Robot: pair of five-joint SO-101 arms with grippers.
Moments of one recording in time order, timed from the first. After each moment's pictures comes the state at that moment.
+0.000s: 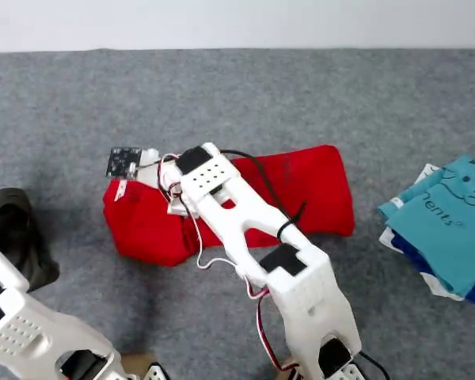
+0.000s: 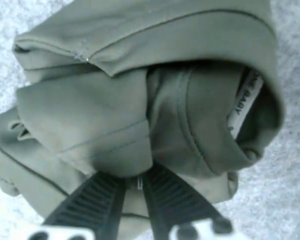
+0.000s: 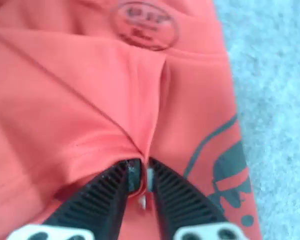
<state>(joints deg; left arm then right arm) -54.7 18.1 0.1 80.7 -24.0 -40.8 36.0 -23.1 66.1 42.9</state>
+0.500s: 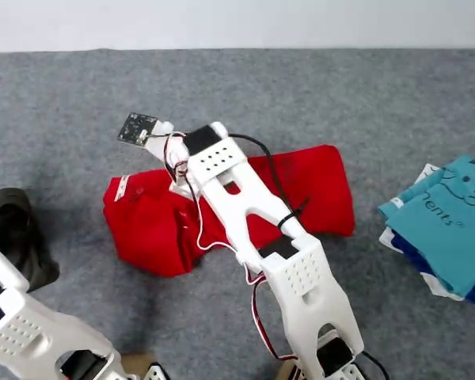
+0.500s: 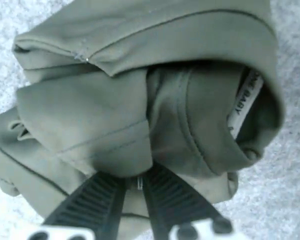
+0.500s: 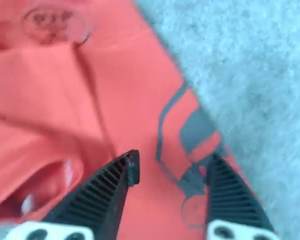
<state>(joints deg) -54.7 18.1 0.1 80.7 -24.0 -37.3 44.0 -42.5 80.5 32.9</state>
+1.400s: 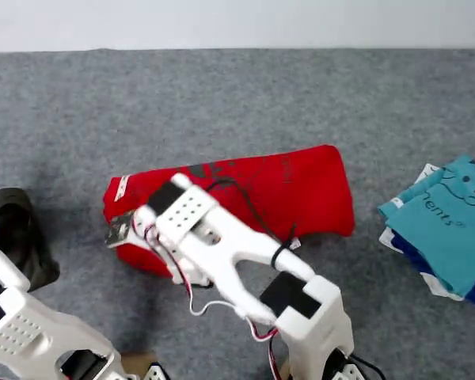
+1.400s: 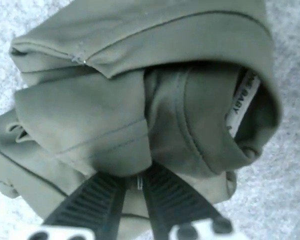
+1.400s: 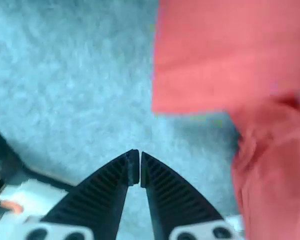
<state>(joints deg) -54.2 18.1 0.1 80.7 -23.8 -53.3 21.6 -6.6 95.9 32.1</state>
